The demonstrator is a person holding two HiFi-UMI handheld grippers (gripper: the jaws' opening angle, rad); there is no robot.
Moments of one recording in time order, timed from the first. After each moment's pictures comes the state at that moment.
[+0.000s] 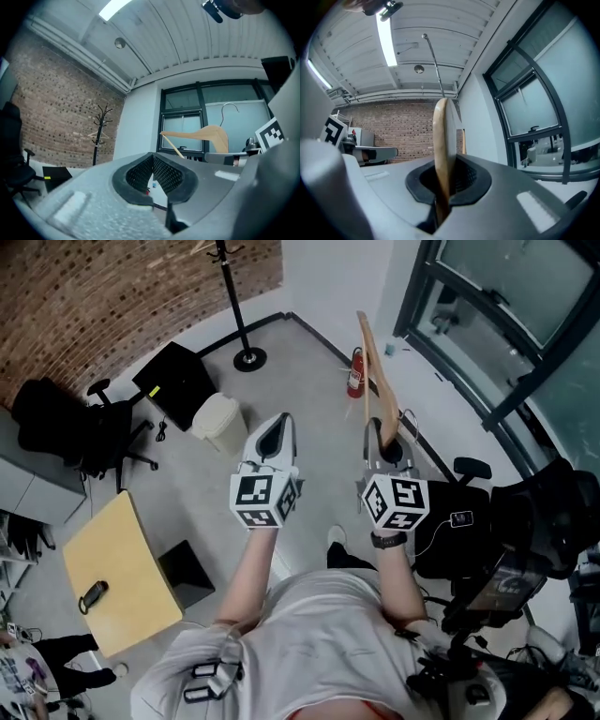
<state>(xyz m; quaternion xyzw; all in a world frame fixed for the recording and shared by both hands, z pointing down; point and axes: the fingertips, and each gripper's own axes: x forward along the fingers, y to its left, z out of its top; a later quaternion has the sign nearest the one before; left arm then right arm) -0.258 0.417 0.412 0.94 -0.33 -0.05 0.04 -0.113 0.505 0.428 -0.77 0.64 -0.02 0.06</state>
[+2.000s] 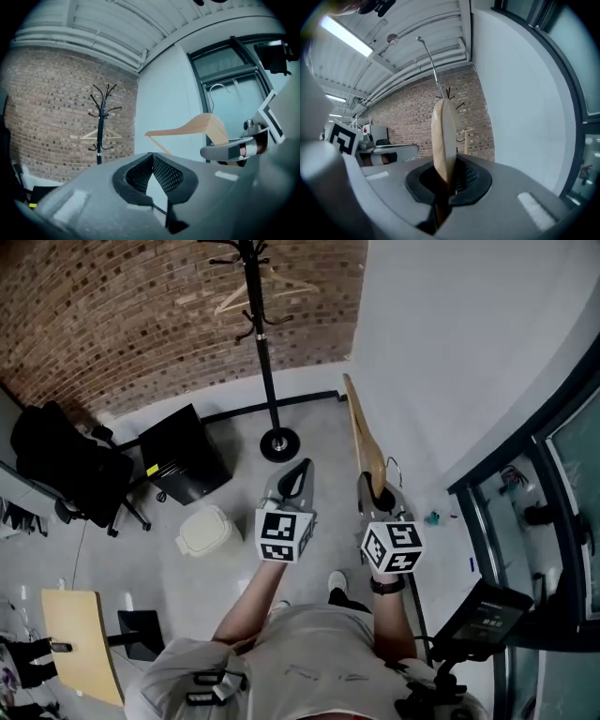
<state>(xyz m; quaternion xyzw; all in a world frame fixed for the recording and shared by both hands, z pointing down) 0.048 -0.210 0.431 0.89 -0.46 0.02 0.03 0.163 -0.165 0.442 -0.60 0.79 -0.11 -0.03</state>
